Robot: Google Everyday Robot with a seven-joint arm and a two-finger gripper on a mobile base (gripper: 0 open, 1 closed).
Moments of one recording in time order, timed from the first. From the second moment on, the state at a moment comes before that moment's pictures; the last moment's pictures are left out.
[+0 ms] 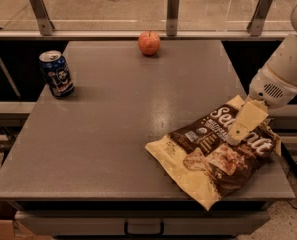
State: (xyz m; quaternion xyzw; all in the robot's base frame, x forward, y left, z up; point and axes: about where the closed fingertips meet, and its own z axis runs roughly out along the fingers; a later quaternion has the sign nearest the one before) arm 0.485 -0.234 0.837 -0.45 0.88 0.10 0.08
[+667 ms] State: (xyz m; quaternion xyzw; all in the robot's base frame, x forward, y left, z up) arm 0.482 -0.226 0.832 -0.45 0.88 0.13 0.07
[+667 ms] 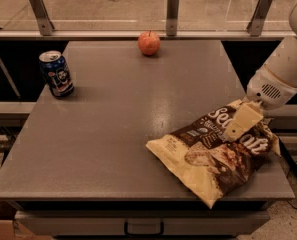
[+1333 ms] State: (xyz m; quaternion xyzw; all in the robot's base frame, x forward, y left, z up) arm 0.509 -0.231 0.853 -0.46 0.87 0.11 0.12
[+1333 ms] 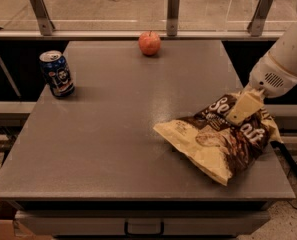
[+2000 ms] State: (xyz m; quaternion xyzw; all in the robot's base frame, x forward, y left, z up) arm 0.562 -0.253 0.914 -0.46 0.86 0.05 0.21
